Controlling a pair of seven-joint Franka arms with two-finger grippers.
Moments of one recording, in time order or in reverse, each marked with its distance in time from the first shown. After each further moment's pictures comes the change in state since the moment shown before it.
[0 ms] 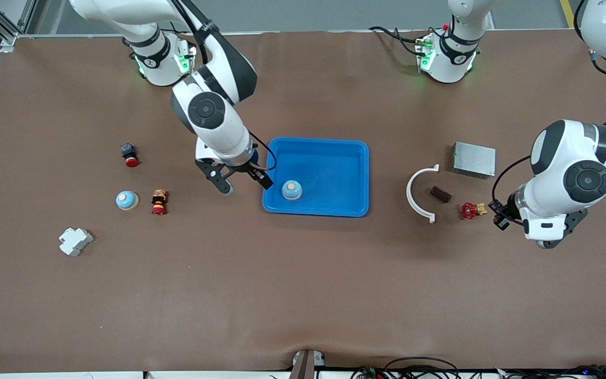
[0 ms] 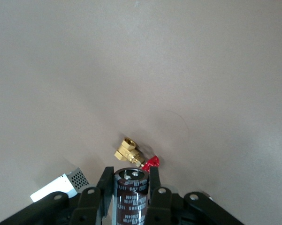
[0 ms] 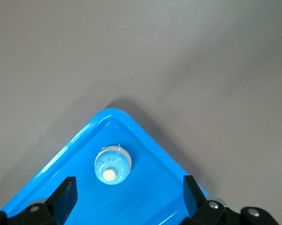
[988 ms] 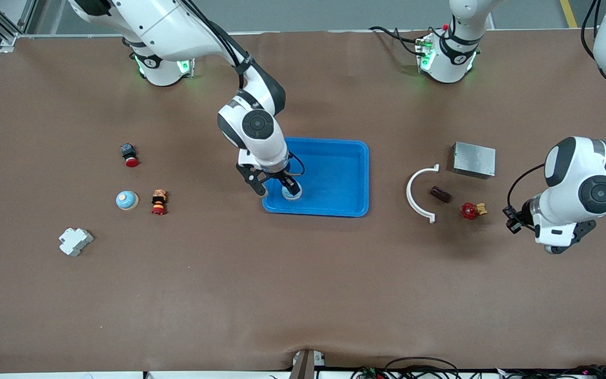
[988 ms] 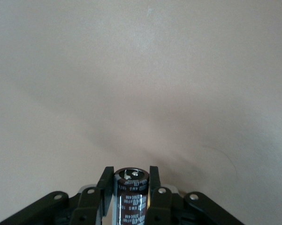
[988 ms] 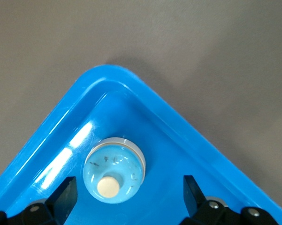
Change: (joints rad) left arm 0.098 0.123 0.035 -0.038 0.118 0.145 0.143; right arm 0.117 0.237 -0.014 0.050 -0.131 0.203 0.238
